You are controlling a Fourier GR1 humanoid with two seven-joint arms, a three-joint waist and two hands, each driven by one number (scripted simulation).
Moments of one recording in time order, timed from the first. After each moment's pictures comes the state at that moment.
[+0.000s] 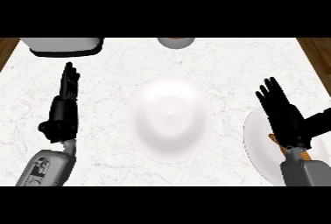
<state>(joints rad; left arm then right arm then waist) -0.23 0.26 -0.15 -1.45 0.05 0.45 -0.16 -0.14 -0.22 -0.03 -1.46 -0.40 -0.04 0.12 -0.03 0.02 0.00</state>
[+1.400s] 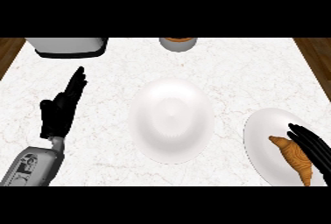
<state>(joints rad) -0.24 0.35 -0.16 -1.42 0.09 0.21 0.08 0.33 -0.66 0.12 -1.84 0.44 -0.20 -0.36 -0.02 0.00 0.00</state>
